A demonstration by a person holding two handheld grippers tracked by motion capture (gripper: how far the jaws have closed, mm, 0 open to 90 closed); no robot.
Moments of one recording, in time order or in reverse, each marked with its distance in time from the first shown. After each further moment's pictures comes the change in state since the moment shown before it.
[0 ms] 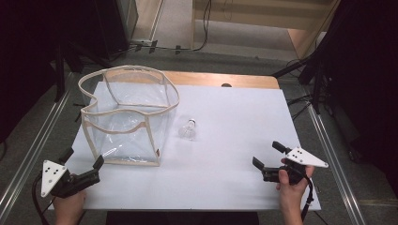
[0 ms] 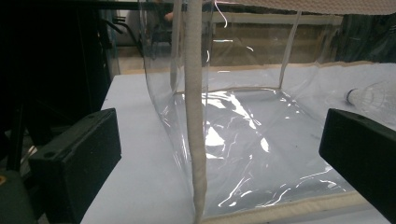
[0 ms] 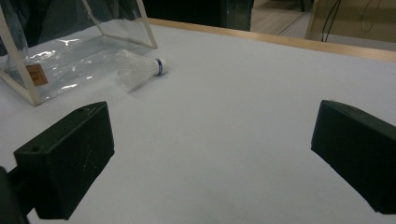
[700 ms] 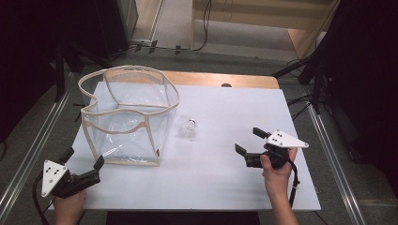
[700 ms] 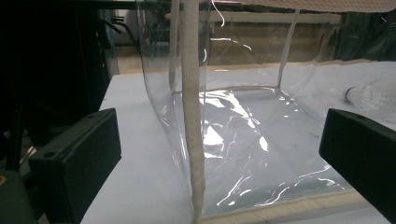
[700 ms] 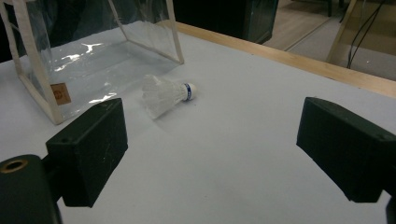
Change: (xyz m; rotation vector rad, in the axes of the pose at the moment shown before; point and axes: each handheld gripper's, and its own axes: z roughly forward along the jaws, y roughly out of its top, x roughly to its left) left arm -0.001 0.000 0.001 0.003 -0.002 0.008; right arm 0.027 0.050 0.040 0.033 0.073 -0.085
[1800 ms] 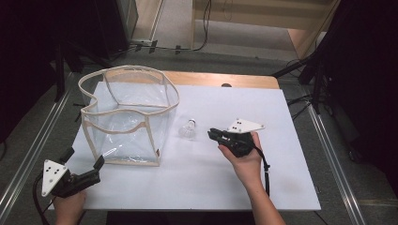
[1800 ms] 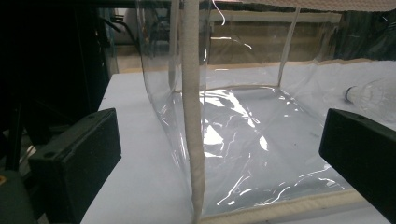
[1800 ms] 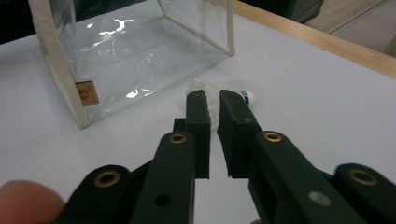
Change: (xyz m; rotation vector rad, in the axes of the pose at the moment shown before) left arm 0.001 0.000 0.000 0.004 -0.003 -0.001; right arm 0.038 0.030 0.077 0.134 0.129 -0.068
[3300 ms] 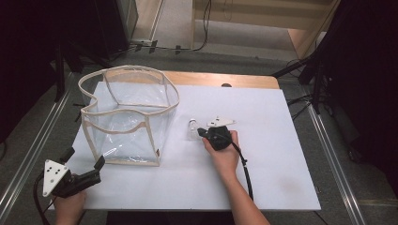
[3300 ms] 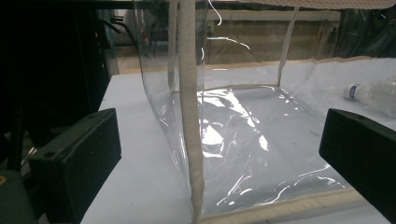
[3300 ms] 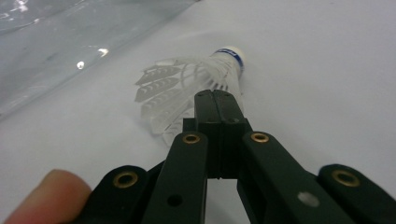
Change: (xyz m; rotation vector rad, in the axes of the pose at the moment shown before) left arm -0.001 0.000 0.000 0.000 0.001 0.012; right arm -0.012 -0.022 0.087 0.130 -0.125 0.108
